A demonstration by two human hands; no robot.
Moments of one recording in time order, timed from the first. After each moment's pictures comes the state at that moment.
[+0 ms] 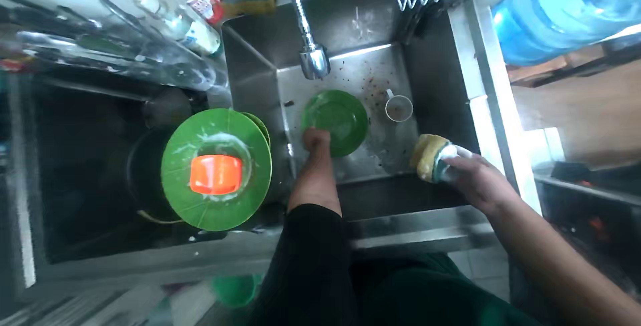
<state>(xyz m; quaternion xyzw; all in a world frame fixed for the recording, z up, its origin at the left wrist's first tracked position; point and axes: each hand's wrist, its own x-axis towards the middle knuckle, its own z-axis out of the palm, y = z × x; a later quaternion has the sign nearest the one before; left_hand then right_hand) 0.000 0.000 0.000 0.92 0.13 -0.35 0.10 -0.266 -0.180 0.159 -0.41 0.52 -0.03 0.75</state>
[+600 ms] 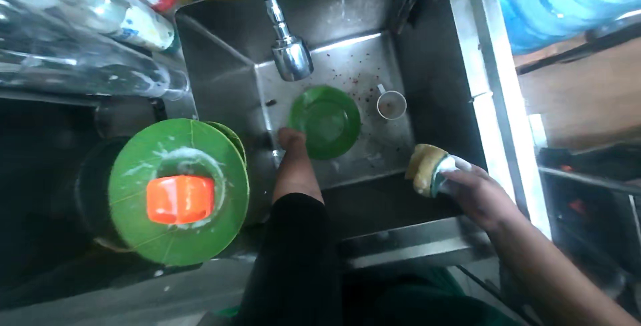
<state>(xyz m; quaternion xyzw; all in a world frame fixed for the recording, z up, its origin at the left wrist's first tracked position) 0.032 0.014 -0.037 0.92 0.11 -0.37 -0.01 -0.276 -0.169 0.146 -0.41 0.53 -0.04 0.74</state>
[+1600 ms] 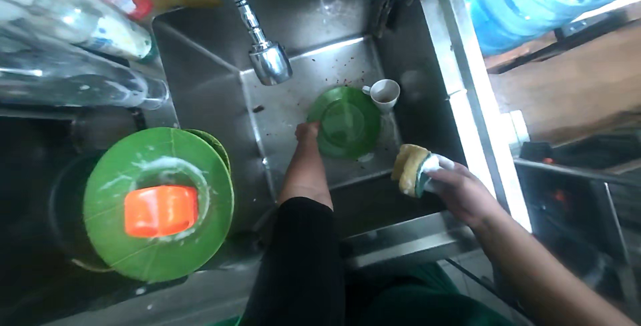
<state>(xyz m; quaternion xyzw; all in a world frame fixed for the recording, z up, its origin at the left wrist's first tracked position) 0.011 -0.053 -0.045 0.88 0.15 -0.43 0.16 -0.281 -0.168 0.148 -0.40 0.52 -0.05 0.76</state>
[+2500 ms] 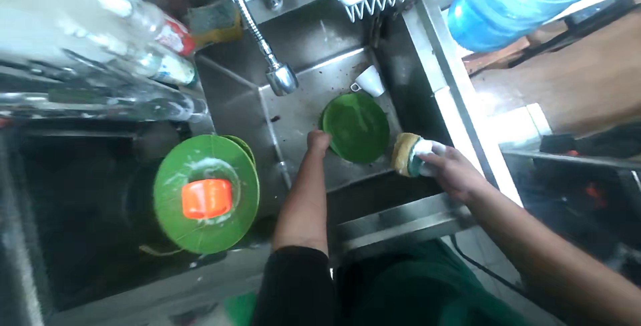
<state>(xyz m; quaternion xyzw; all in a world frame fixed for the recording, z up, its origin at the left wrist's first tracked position) -0.015 -0.031 0.033 0.86 0.04 -0.45 0.24 -0.277 -0.175 0.158 -0.43 0.49 -0.04 0.76</state>
